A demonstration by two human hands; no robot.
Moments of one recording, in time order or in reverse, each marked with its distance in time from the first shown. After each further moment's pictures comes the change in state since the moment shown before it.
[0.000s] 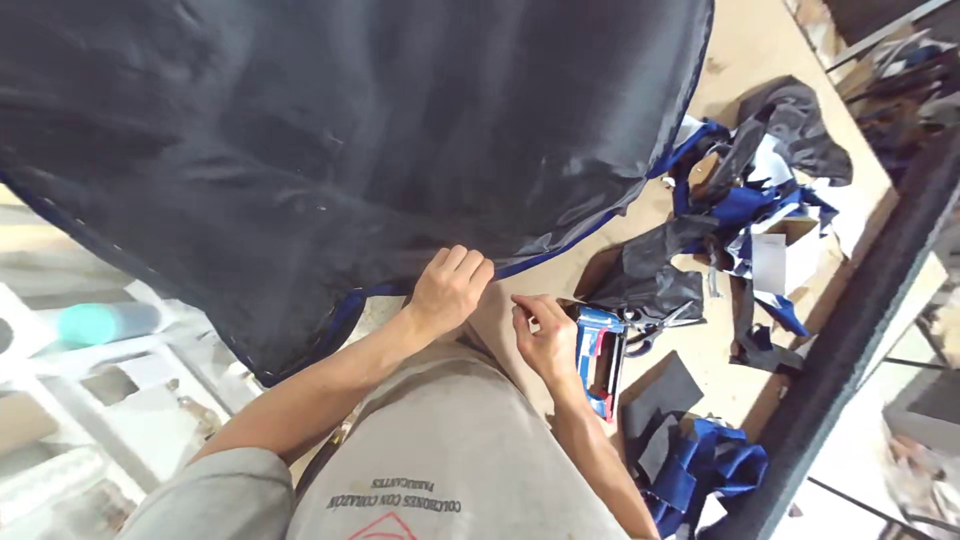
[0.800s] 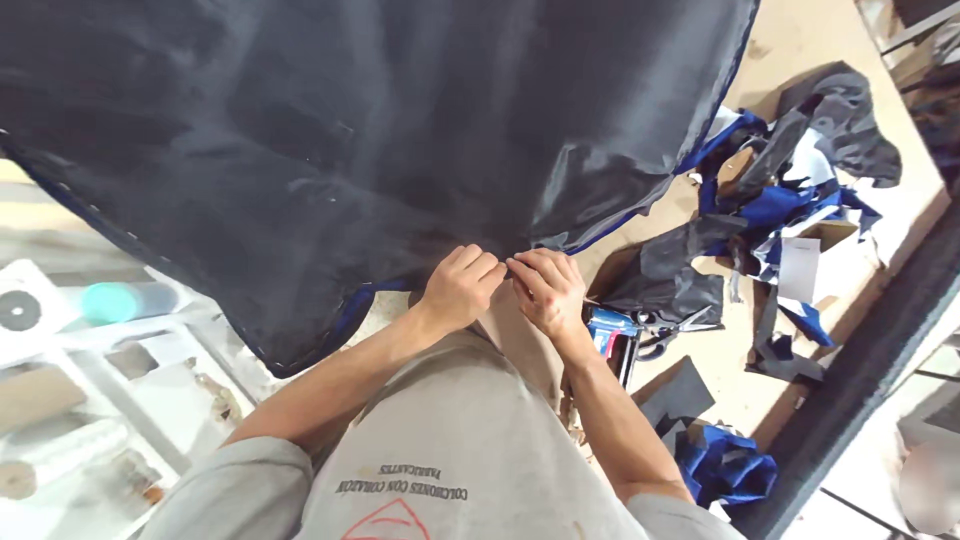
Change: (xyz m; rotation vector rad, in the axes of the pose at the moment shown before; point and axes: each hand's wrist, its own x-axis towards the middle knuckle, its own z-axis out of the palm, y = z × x) left_hand -0.001 -0.004 0.007 -0.184 0.064 -0.003; right_hand 0.068 0.021 0.020 -0.231 0.100 -0.461
